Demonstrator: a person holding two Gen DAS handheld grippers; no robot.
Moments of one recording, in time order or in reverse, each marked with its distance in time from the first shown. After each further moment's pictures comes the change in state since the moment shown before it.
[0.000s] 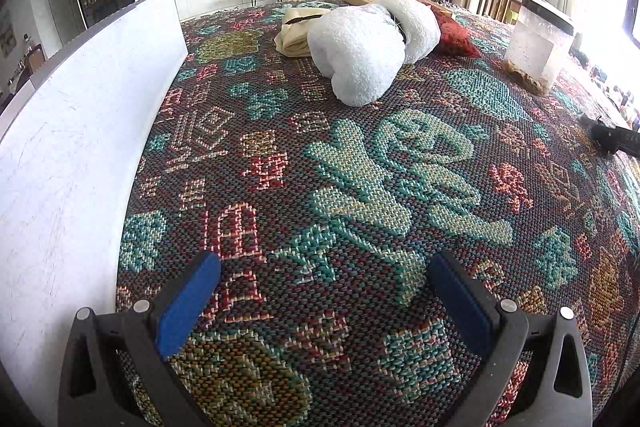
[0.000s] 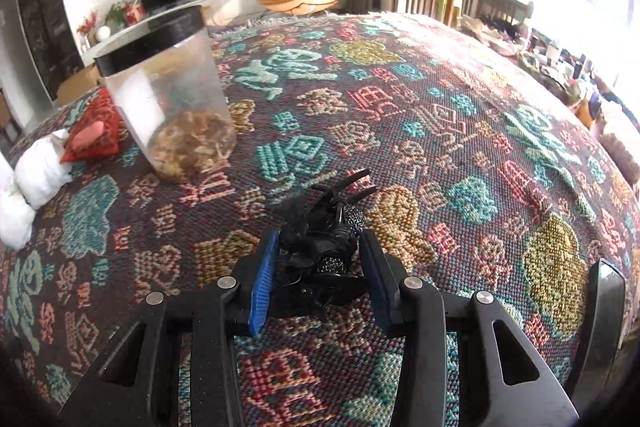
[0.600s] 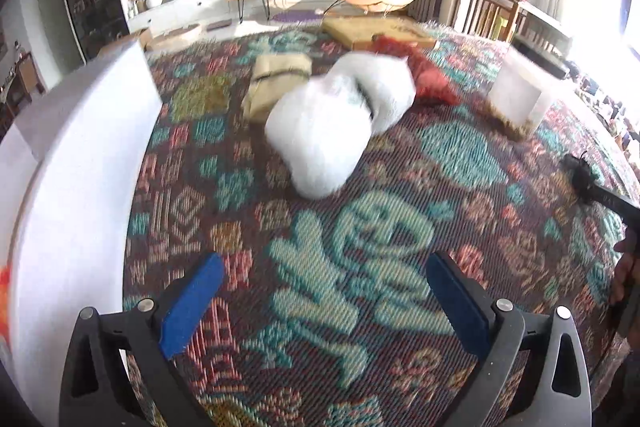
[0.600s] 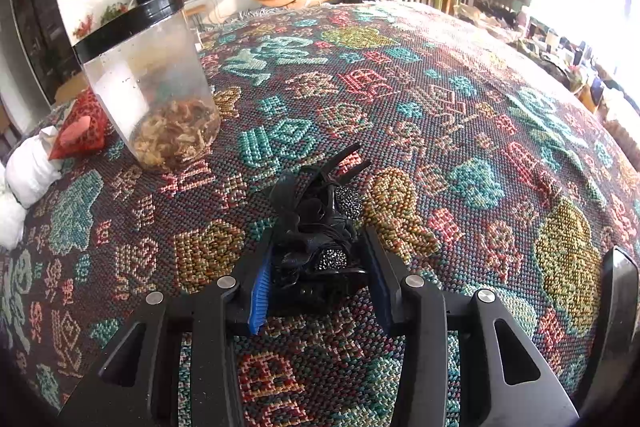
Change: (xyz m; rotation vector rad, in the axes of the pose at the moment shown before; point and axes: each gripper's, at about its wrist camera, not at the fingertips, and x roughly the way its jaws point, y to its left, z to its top) left arm -0.014 -0.030 0.079 0.048 -0.043 -0.040; right arm 0.003 -0.004 -0.004 0.007 -0.011 0.008
